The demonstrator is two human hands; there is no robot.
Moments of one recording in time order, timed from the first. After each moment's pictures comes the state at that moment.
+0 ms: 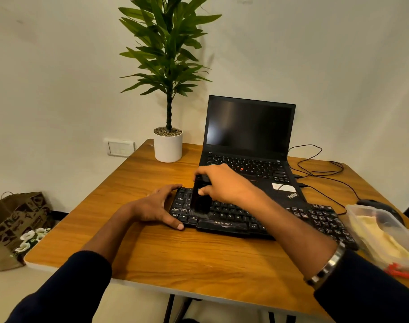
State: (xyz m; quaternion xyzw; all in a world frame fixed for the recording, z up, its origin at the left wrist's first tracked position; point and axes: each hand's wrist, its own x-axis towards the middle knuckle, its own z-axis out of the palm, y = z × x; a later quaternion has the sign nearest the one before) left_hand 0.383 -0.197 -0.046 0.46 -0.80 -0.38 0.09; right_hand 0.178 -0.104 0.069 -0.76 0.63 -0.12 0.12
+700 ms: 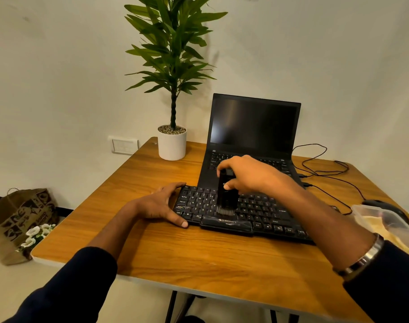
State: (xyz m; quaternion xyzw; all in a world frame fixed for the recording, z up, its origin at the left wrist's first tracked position) left_hand 0.382 -0.194 -0.044 0.46 -0.79 -0.39 0.09; right_hand 0.148 -0.093 0.099 -0.75 0.65 -0.03 0.10
